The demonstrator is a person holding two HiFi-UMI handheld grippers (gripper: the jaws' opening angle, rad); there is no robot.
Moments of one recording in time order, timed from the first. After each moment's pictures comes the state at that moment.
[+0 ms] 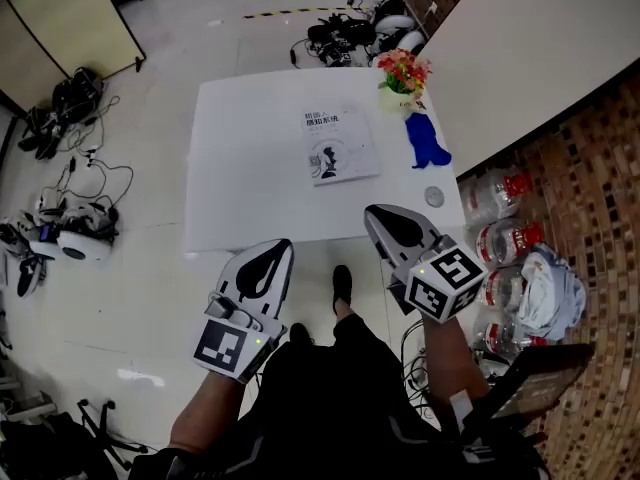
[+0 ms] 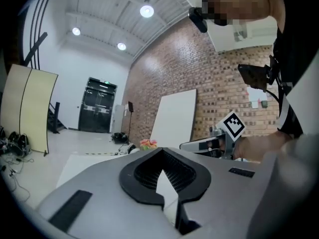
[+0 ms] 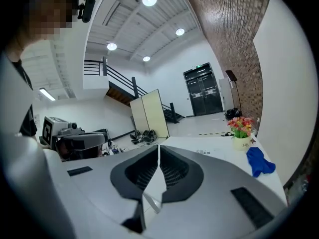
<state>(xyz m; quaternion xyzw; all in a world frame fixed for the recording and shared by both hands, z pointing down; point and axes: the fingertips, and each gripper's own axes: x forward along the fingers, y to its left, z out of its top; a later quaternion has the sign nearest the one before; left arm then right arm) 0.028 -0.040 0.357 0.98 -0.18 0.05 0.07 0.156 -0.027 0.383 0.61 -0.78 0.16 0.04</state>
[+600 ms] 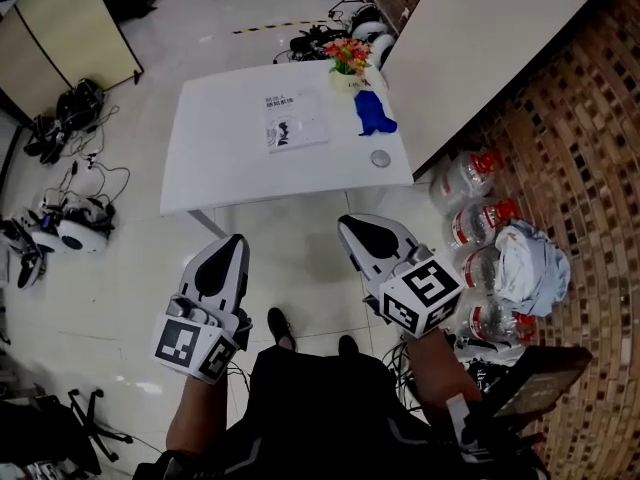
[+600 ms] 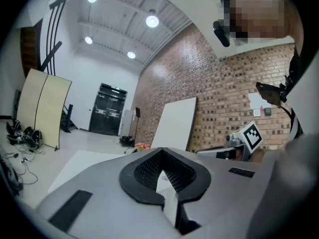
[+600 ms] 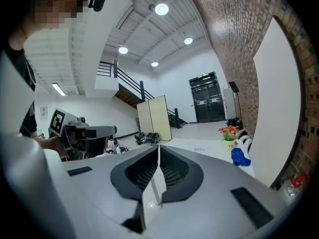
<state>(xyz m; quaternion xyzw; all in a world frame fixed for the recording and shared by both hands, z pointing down) 0.005 0.140 0.311 0.97 -0.24 0.01 0.08 0.140 0.187 0.341 0.60 -0.79 0.11 0.04</state>
